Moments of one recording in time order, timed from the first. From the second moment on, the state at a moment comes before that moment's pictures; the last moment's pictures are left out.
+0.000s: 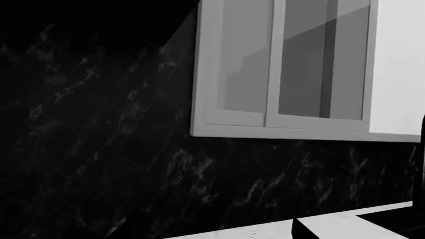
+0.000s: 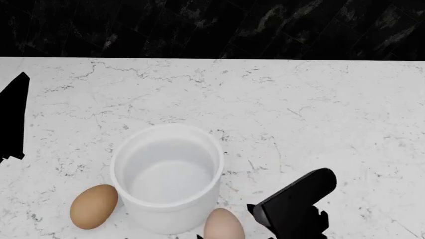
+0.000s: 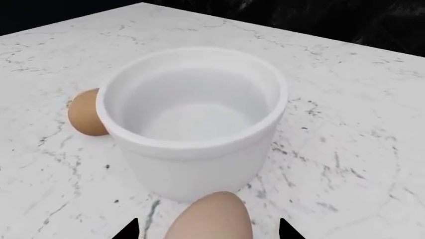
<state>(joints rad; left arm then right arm) -0.50 -0.71 0.09 0.34 -0.98 -0.33 -0.01 0.50 0.78 -0.47 -0.48 1.07 0.76 0.11</state>
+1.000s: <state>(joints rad) -0.42 -0.64 0.08 0.39 -0.78 -0.23 -0.21 0.65 0.94 -0.19 -0.77 1.30 0.73 0.44</state>
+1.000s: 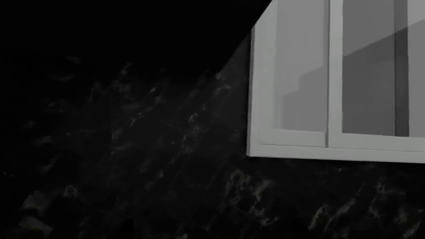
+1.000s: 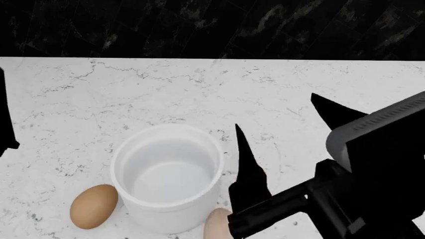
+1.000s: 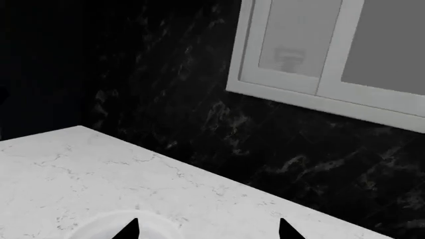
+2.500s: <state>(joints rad) -0.40 -0.65 0.12 0.42 -0.68 -0.22 -0.24 0.65 0.96 -0.05 -0.77 1.14 0.64 0.62</state>
